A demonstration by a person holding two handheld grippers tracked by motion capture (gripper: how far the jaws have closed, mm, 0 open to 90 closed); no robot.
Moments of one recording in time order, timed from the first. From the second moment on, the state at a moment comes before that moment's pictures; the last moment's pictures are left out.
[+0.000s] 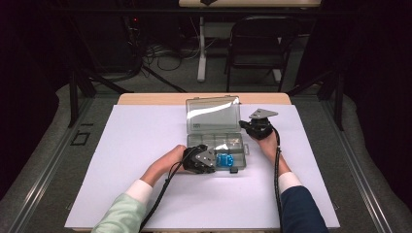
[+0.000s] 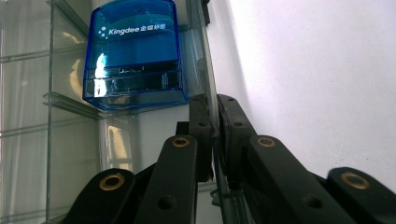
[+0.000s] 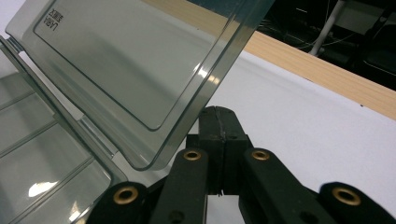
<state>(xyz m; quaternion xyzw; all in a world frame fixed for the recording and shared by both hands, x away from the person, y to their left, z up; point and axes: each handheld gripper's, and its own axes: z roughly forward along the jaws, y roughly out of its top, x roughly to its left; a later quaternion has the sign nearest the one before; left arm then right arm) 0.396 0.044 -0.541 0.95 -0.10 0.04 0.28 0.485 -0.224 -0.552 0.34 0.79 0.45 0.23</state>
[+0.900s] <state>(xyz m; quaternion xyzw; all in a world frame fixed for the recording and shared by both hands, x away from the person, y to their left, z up) 0.399 0.042 -0.540 0.95 -0.12 0.03 0.27 0.483 -0.228 -0.549 0.32 0.80 0.45 0.24</state>
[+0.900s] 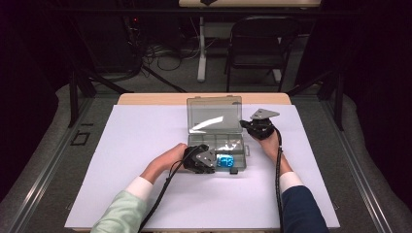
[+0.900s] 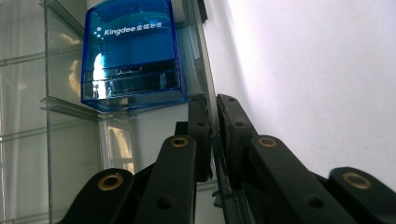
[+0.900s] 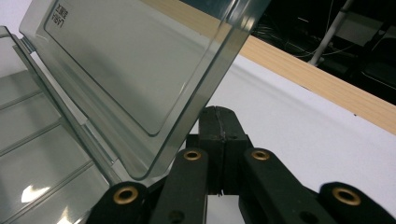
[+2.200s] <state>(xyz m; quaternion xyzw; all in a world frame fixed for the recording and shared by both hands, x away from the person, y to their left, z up) 0.398 0.047 -0.542 0.95 -0.11 0.05 0.28 0.478 -0.232 -0.550 0.31 0.80 0.46 0.23</state>
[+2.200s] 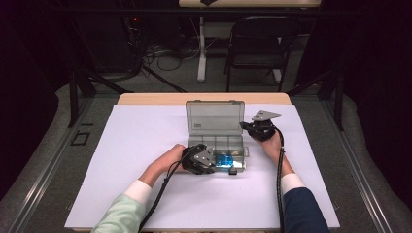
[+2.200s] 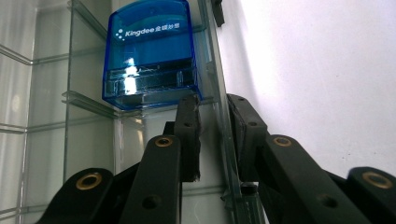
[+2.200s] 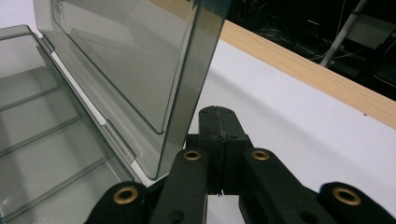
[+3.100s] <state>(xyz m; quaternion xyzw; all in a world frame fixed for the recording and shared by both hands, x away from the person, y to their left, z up) 0.402 0.060 -0.534 0.94 -0.03 0.07 0.32 0.475 -0.234 -0.551 0.30 0.80 0.47 0.23</state>
